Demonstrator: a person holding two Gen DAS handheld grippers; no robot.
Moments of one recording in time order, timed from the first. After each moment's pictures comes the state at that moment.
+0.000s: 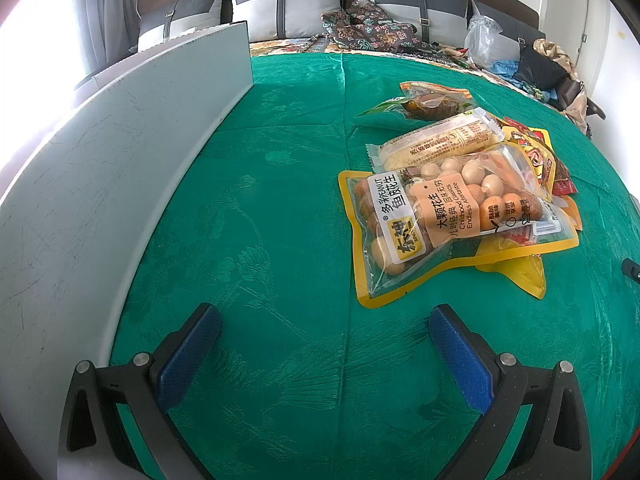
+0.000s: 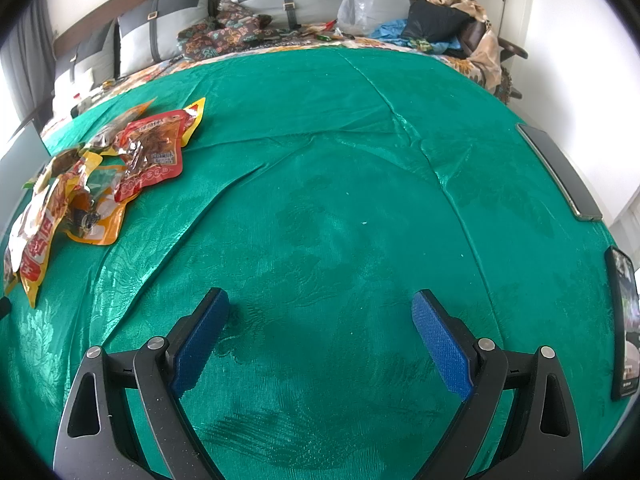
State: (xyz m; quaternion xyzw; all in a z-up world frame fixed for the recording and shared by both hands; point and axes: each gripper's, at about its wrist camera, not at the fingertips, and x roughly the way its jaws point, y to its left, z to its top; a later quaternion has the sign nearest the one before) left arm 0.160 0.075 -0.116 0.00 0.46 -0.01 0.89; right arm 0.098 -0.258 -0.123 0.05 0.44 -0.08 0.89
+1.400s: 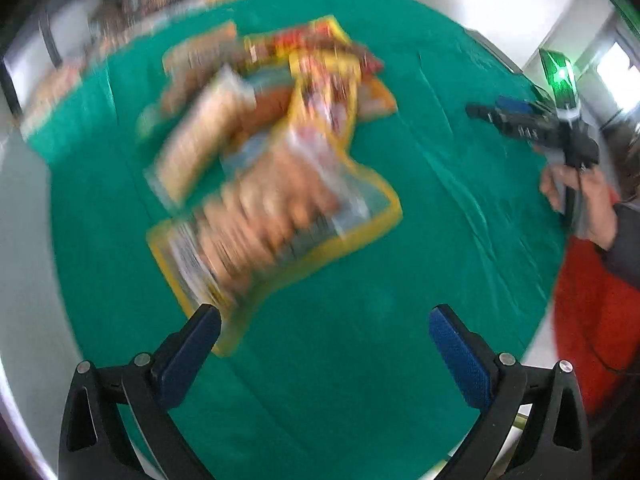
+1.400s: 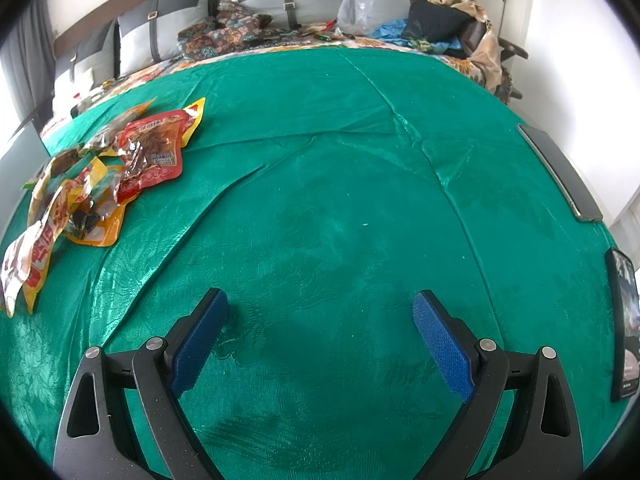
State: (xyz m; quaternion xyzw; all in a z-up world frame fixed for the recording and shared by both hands) left arm 0.177 -0.005 -0.056 0.18 0.55 -0.32 0.75; right arm 0.099 -0.259 -0.123 0.05 0.44 -0.08 0.89
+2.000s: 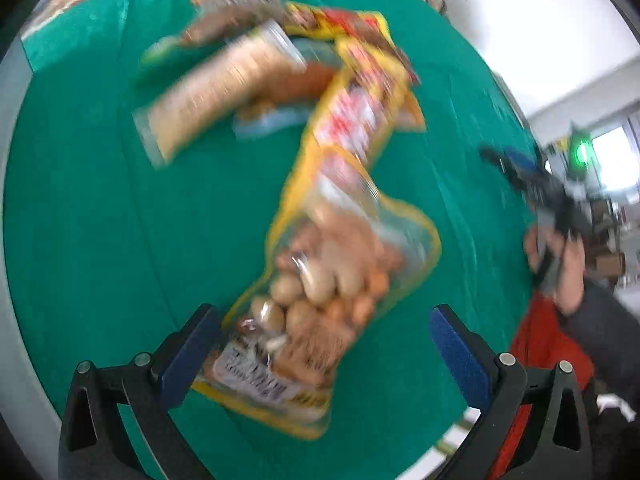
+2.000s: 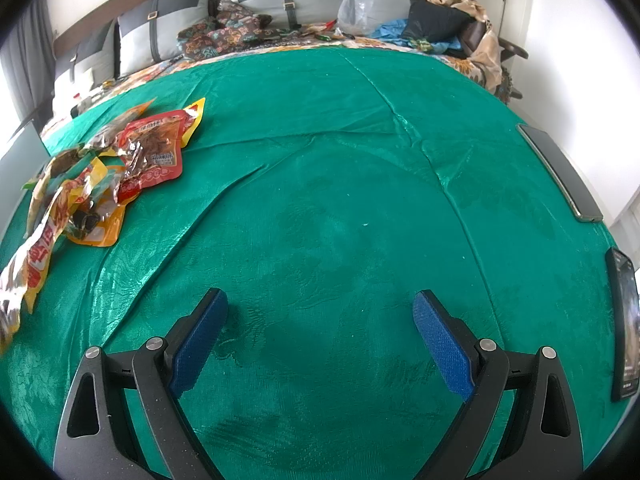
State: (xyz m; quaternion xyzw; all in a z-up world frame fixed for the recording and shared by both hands) left arm 0.203 0.023 -0.092 0.03 0.64 -0.33 0.70; right arm 0.099 -0.258 -0.123 0.05 0.44 -0.08 0.89
